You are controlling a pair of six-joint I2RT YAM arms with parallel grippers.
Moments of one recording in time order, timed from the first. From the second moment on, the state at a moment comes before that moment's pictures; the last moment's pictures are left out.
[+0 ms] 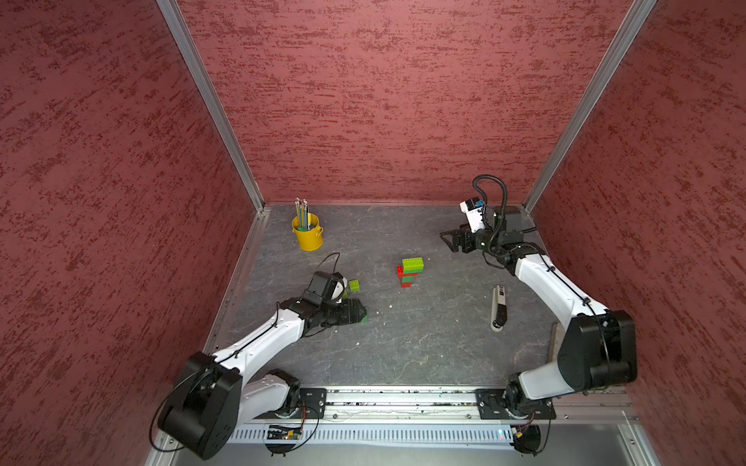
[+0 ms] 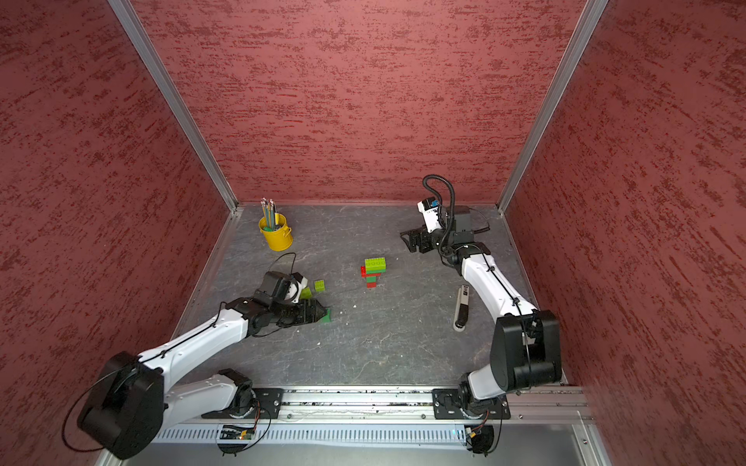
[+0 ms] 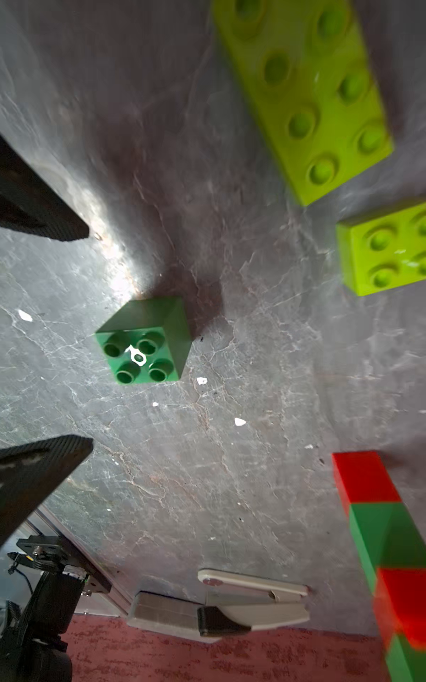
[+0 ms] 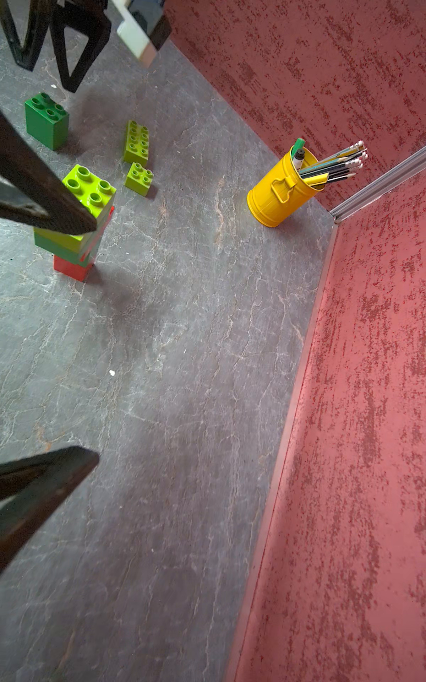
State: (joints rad) left arm -0.44 1.23 0.56 -0.38 0.36 -0.55; right arm 0.13 1.49 1.14 -0.19 -0.50 -0.01
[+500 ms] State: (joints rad) left arm -0.57 1.48 0.69 -0.17 0.44 -0.63; right arm 0.13 1.49 1.14 -0.21 -0.50 -0.02
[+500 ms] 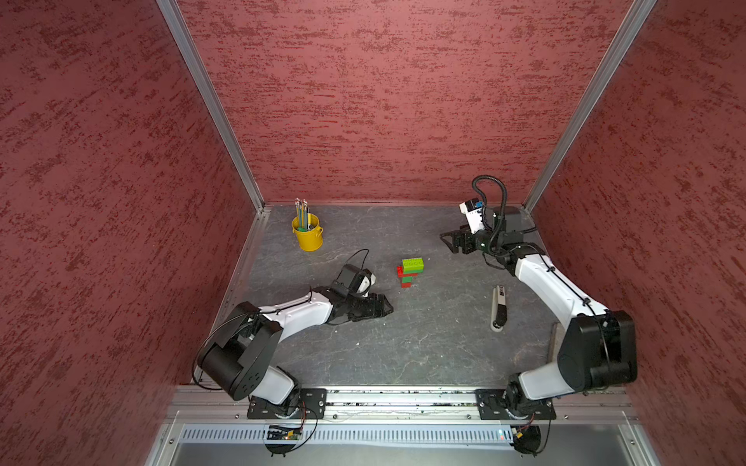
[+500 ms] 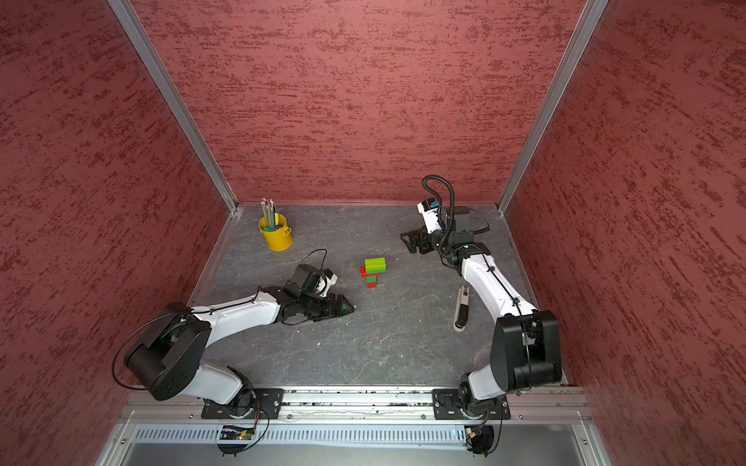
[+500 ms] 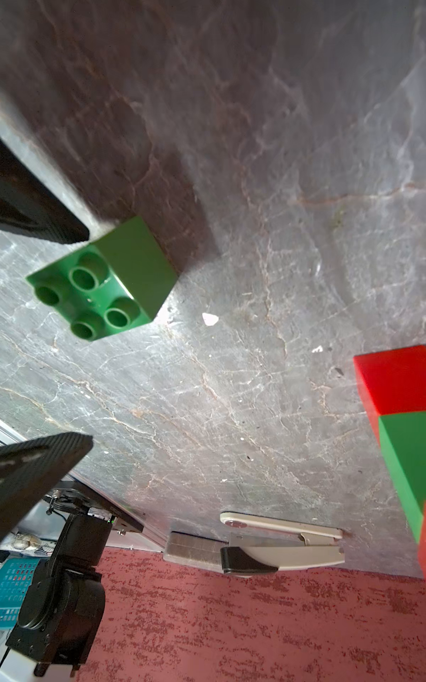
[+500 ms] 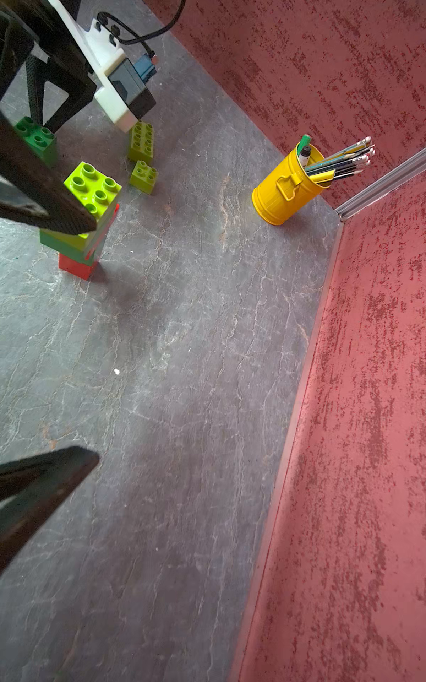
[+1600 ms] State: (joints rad) left arm -0.55 1.41 0.57 0.16 0.53 0.18; right arm 0.13 1.50 1.14 -0.21 -0.50 -0.04
